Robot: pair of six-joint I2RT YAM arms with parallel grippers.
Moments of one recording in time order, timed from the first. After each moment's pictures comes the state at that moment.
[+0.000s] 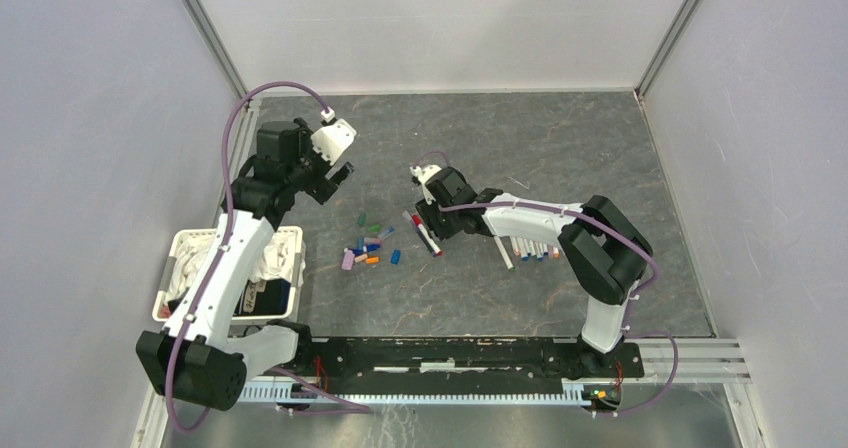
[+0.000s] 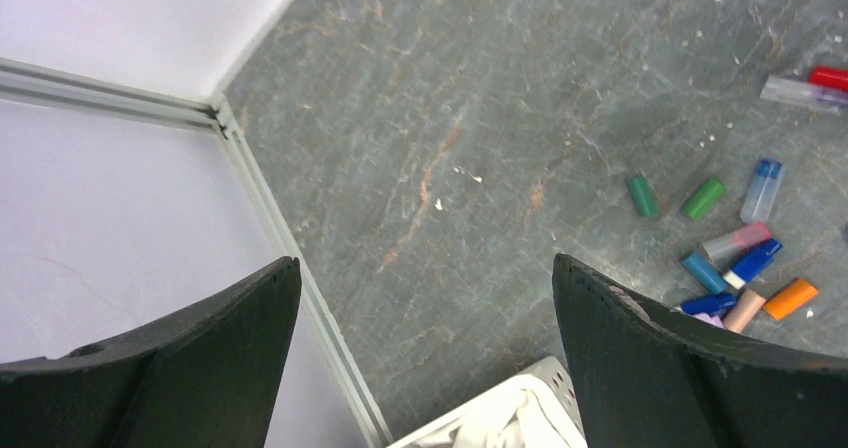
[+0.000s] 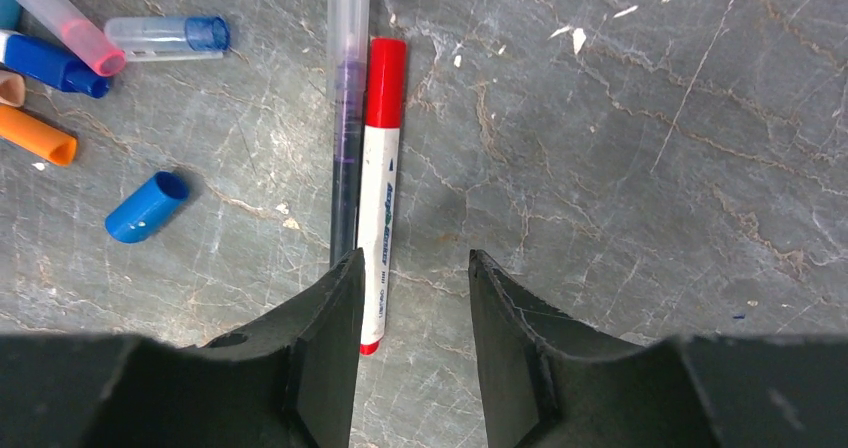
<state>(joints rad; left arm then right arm) -0.20 1.13 1.14 -0.60 0.01 0.66 0.82 1.84 1.15 -0.23 0.05 0.18</state>
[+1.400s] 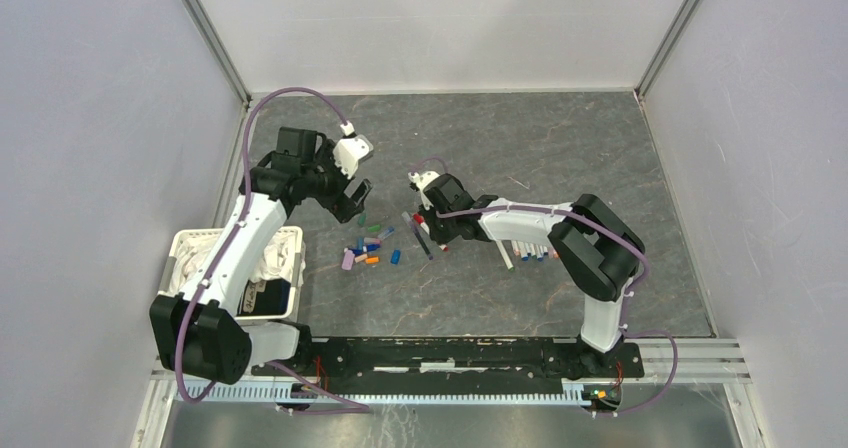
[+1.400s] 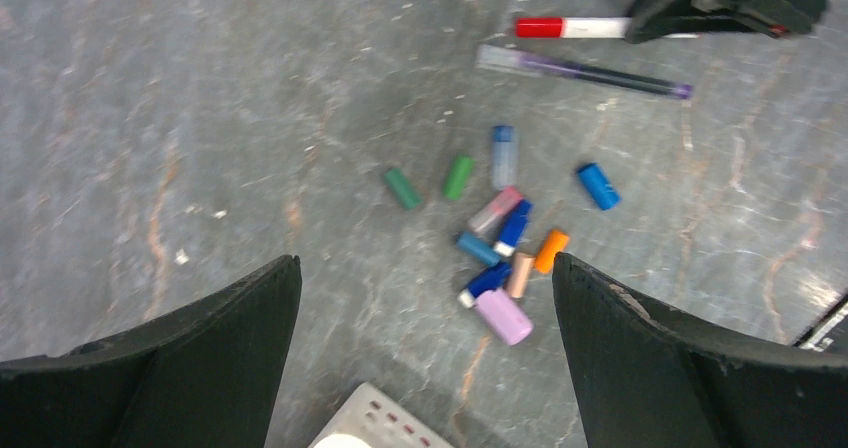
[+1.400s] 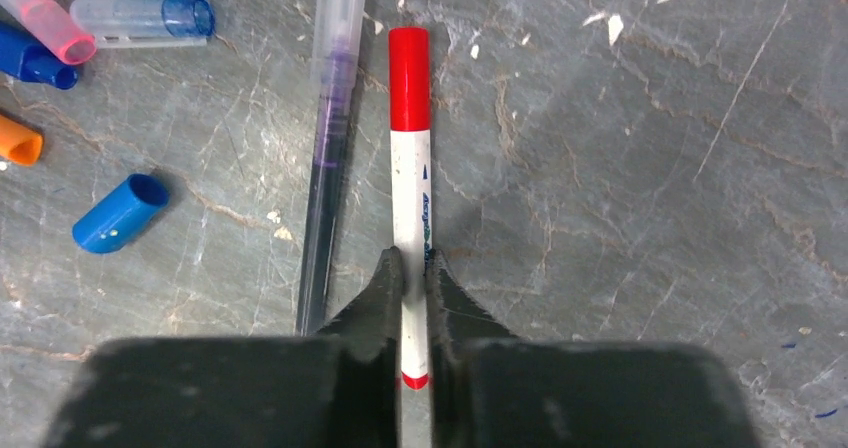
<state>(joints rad) -0.22 1.26 1.11 -0.73 0.38 0.57 0.82 1.87 1.11 -0.16 0.04 0.18</state>
